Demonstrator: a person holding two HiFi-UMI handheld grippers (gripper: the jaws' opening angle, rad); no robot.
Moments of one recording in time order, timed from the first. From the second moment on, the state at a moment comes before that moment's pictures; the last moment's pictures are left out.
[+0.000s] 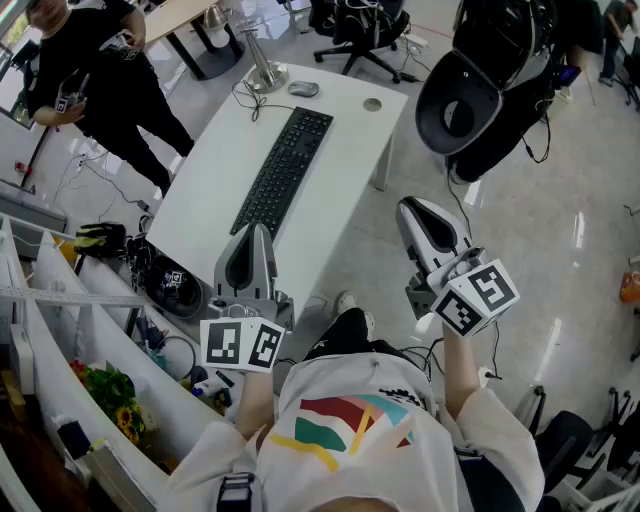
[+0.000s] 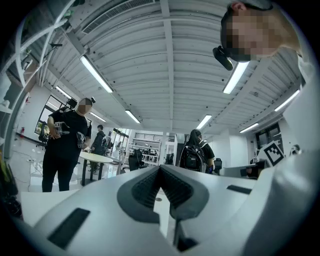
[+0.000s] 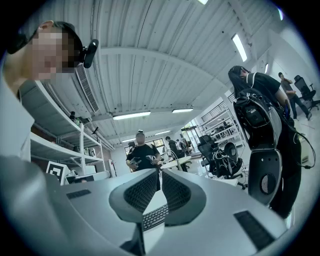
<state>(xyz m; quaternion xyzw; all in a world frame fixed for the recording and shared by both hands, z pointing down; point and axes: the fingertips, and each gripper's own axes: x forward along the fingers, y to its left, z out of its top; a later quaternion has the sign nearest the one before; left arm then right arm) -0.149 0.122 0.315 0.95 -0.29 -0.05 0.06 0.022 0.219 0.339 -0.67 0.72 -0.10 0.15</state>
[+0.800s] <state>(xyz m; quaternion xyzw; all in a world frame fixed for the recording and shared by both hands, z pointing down) -0.013 -0.014 0.361 0.95 -0.29 -0.04 0.09 0.154 0.083 0.376 -0.67 0.72 -0.14 0.11</state>
